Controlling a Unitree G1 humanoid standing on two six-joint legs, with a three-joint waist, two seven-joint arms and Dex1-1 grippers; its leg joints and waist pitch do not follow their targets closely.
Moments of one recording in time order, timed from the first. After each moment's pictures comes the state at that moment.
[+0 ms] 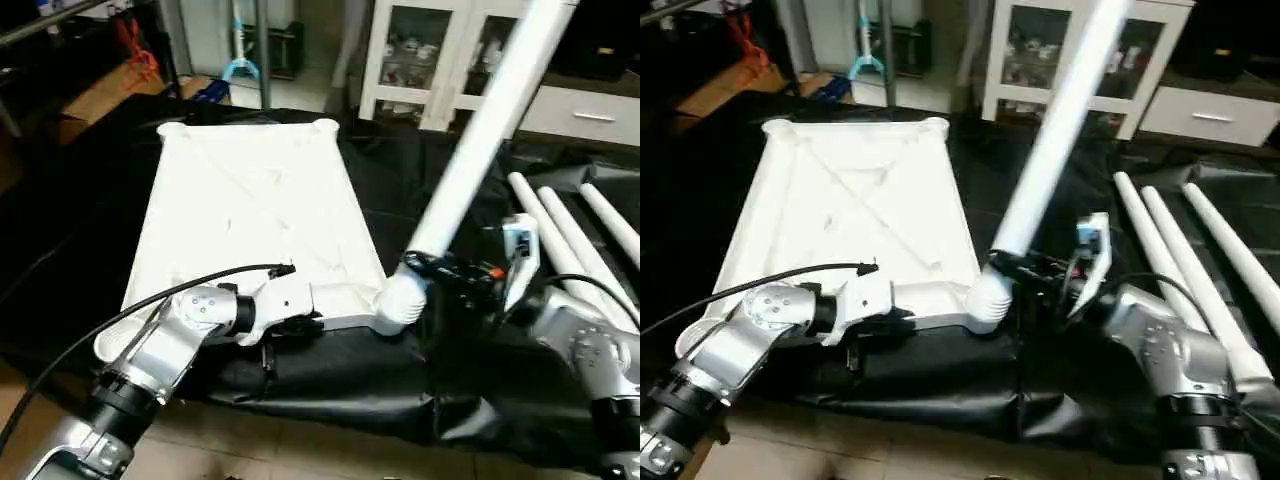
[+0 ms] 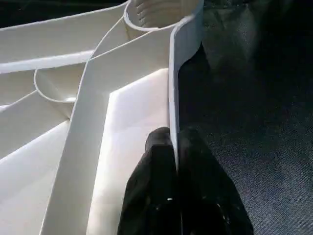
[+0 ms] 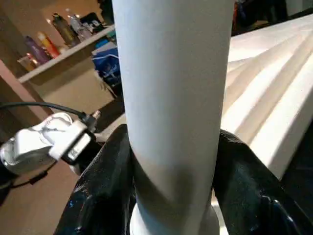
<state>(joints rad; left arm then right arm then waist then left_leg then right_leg) -0.42 0.46 -0.40 0.26 0.05 0.10 -1.00 -0.31 -0.45 -0.11 0.22 0.69 0.58 1.04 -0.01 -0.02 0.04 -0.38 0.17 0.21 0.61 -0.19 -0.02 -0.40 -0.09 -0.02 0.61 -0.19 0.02</state>
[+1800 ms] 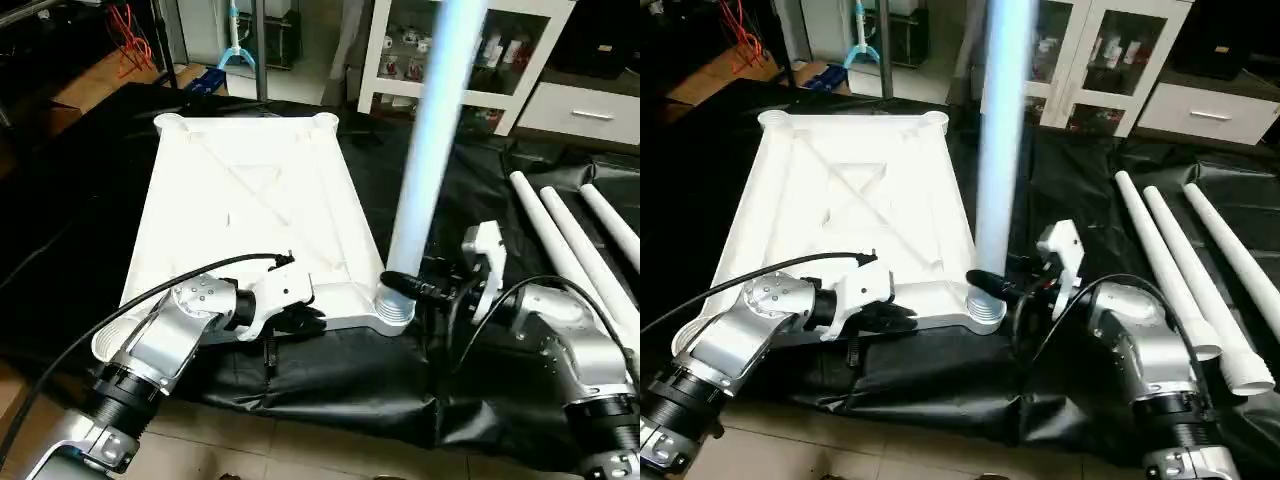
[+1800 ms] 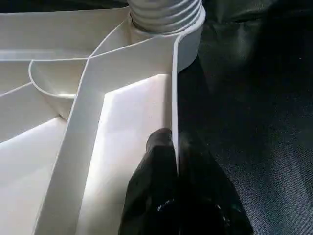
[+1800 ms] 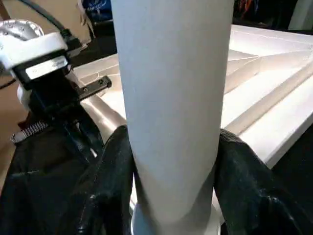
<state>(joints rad) -0.45 0.43 -0.38 0.24 0.01 0.23 -1.08 -0.33 -0.41 0.05 0.28 0.38 0.18 1.07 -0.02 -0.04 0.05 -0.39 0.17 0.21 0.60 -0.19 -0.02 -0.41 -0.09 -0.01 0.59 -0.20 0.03</state>
